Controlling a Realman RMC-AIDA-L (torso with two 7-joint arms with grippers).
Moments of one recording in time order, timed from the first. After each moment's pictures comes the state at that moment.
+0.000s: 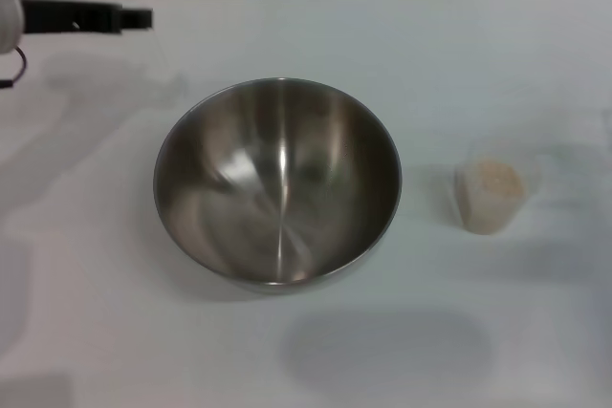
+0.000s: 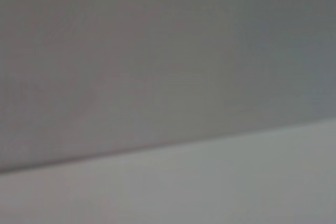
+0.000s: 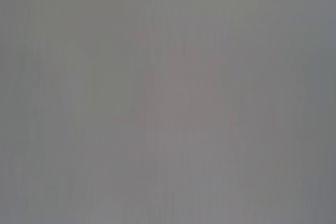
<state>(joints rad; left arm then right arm) -0.53 -2.06 -2.03 -1.21 2.36 -0.97 0.61 0.33 2.08 0.68 0.23 -1.84 -1.29 -0.09</state>
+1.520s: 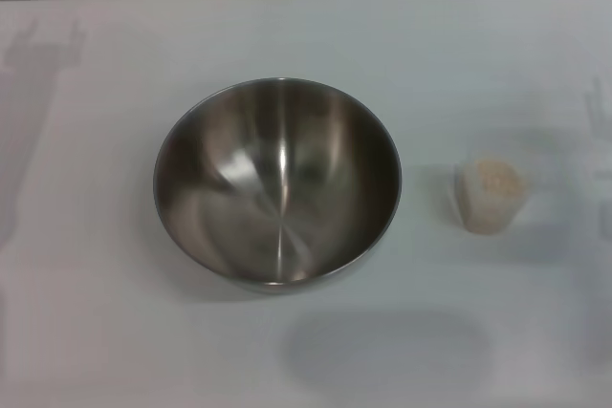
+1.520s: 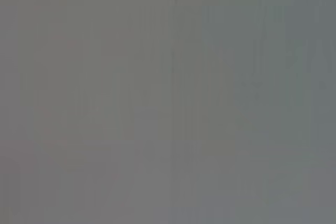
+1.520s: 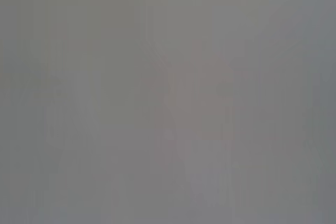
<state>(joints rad) -0.41 -2.07 -1.94 -1.03 1.88 -0.25 1.12 0.39 2.08 0.68 0.23 -1.83 -1.28 -0.09</state>
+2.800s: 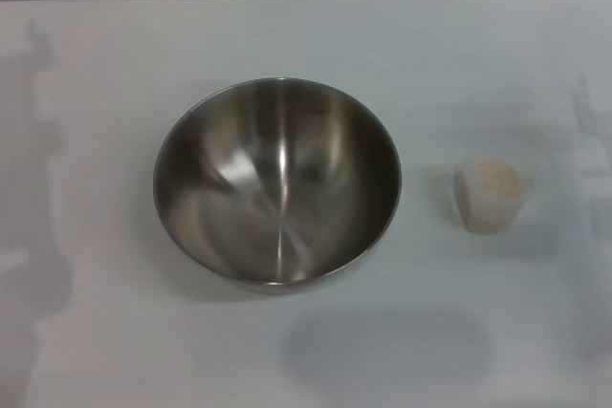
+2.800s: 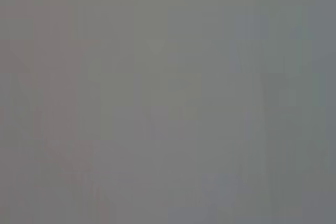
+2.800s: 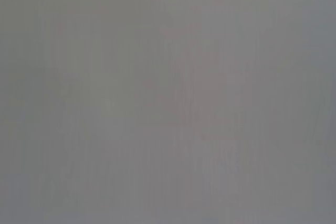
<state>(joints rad) -0.37 -2.06 -1.43 -0.75 2.22 0.80 0.44 0.39 2.08 0.67 0.25 -1.84 -1.27 -0.09</state>
